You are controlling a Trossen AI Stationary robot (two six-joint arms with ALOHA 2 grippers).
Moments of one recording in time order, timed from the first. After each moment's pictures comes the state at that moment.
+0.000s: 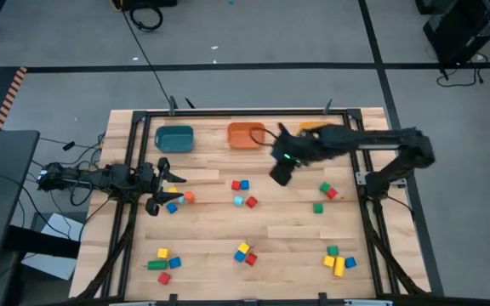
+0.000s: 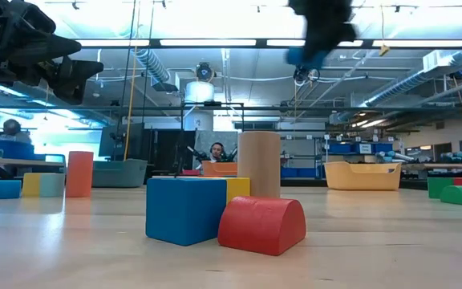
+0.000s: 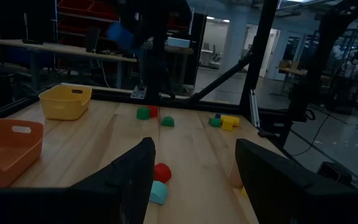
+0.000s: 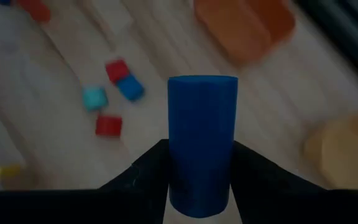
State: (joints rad) left arm -0.15 0.01 0.01 0.06 -0.06 -0.14; right arm -0.04 1.57 1.56 -1.14 0.25 0.54
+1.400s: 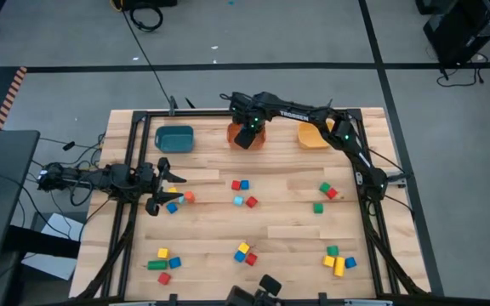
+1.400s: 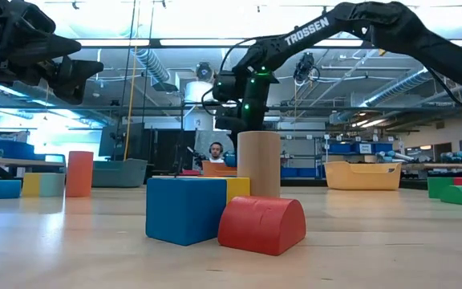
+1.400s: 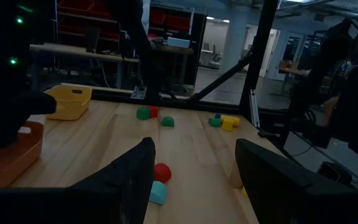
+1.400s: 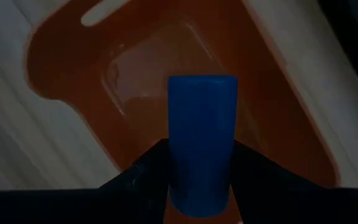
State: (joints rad) left arm -0.15 0.01 0.01 0.06 -0.06 -0.14; right arm -0.49 2.35 2.08 -1.06 -0.03 0.12
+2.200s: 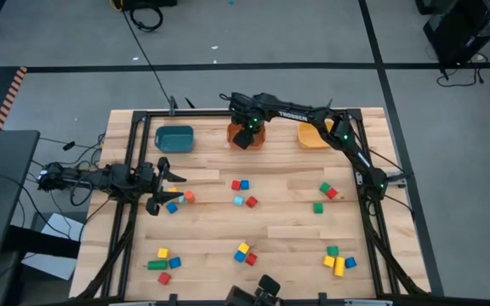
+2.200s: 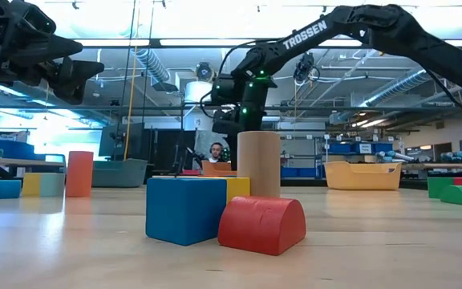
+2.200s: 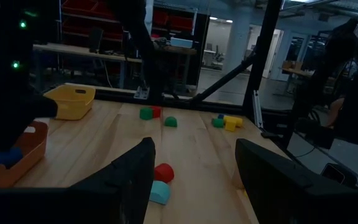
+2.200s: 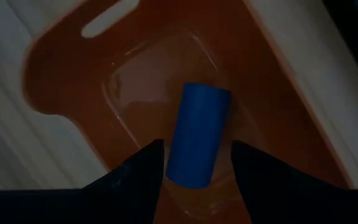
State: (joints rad) left arm -0.15 0.01 0.01 0.06 -0.07 -0.14; right arm -0.49 2.36 2.08 -1.04 -0.04 0.13
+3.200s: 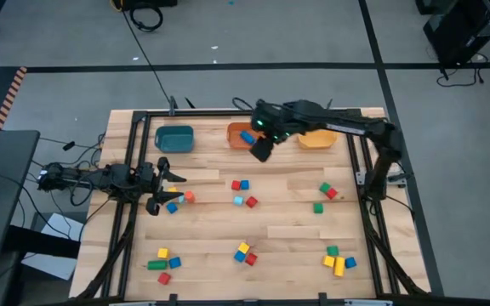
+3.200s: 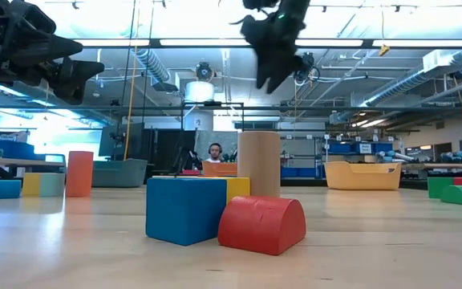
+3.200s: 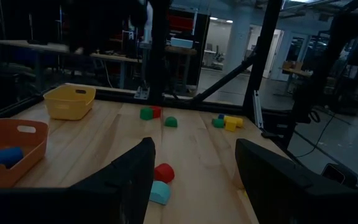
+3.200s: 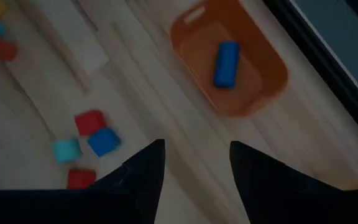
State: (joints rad) left arm -0.15 0.01 0.01 0.06 -0.07 -0.14; right arm -0.25 1.79 1.77 -1.13 0.14 0.37
